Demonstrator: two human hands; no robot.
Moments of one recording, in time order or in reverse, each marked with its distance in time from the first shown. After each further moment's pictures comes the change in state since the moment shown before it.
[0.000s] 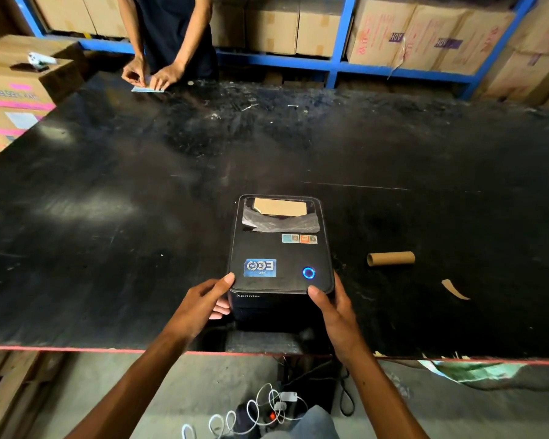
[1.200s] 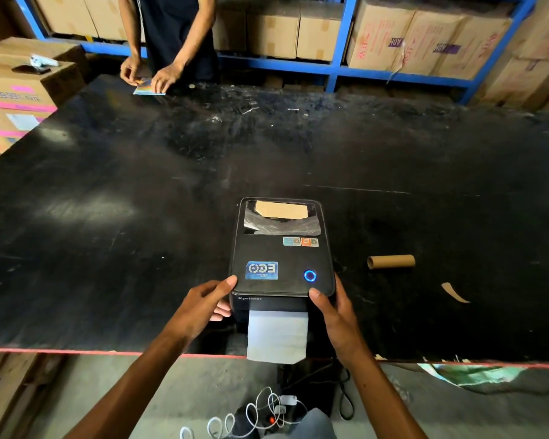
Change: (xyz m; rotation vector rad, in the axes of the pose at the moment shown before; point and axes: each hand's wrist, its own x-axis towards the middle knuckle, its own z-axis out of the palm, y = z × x) left_hand 0.008 -0.004 -0.004 0.062 -0.037 -0.023; right_hand 0.002 -0.001 0.001 0.038 0.012 -0.003
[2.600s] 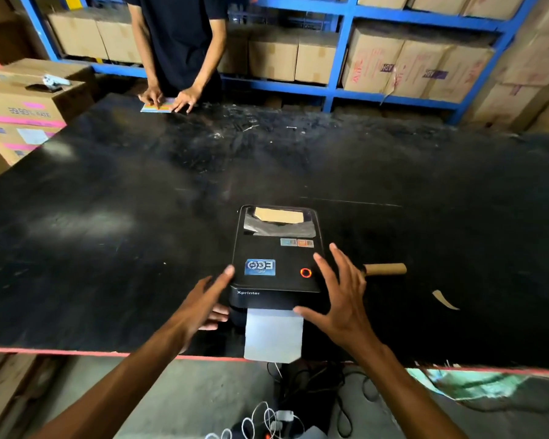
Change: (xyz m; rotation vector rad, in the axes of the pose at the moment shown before) left_hand -0.018 0.024 0.001 -0.062 0.004 -0.149; right_hand 0.001 -0.042 -0.016 -1.160 0.031 -0.654
